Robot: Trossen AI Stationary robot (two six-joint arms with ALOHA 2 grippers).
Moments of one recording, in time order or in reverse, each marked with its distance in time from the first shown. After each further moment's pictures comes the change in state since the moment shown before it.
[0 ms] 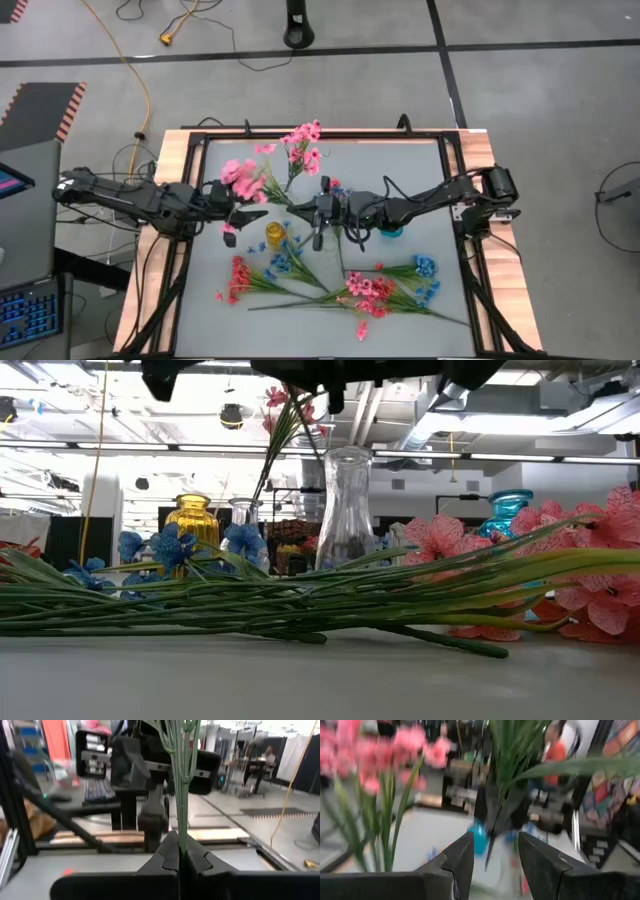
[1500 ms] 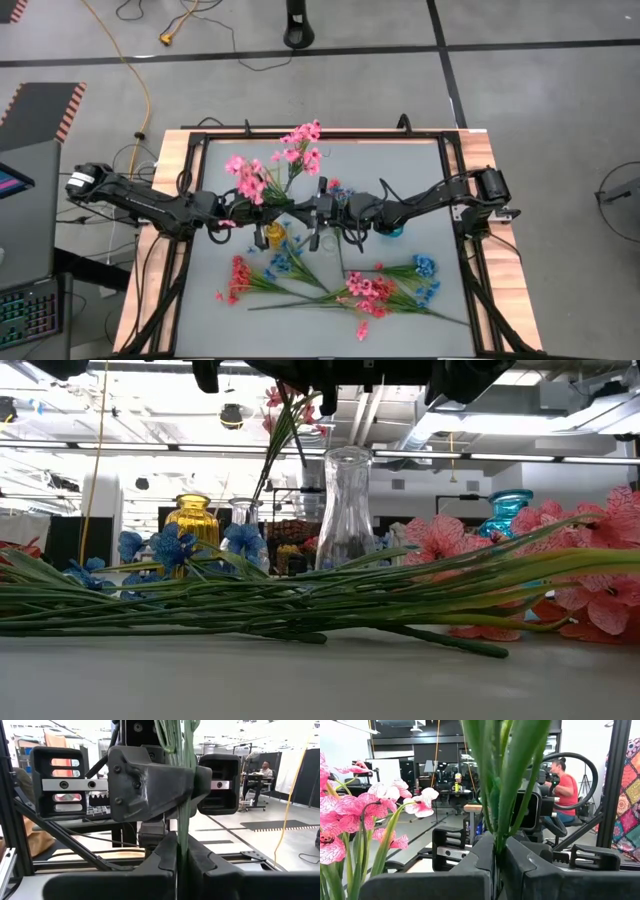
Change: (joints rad) left arm 0.006 0.383 -0.012 0.623 -0.077 0.190; right arm 0.000 0.052 0.003 0.127 -0.003 -0.006
